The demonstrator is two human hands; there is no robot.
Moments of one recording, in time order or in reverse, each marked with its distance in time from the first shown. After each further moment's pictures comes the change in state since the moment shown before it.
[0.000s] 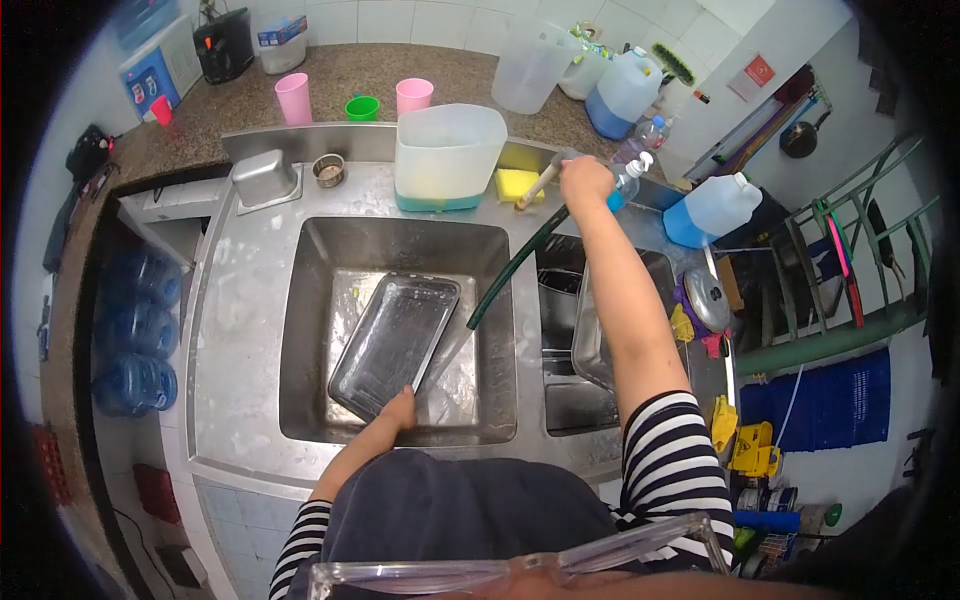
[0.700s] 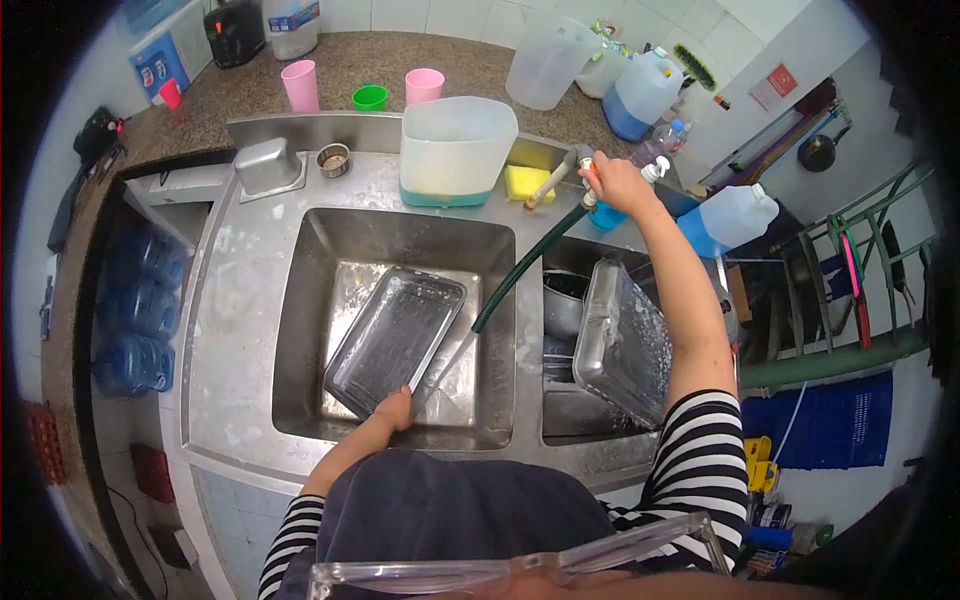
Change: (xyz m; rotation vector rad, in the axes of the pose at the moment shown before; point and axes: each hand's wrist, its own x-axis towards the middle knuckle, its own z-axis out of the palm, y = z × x) left_hand -0.006 0.011 -0.008 0.087 -0.057 -0.027; right_hand 0.033 0.067 0.002 0.235 0.039 -0.836
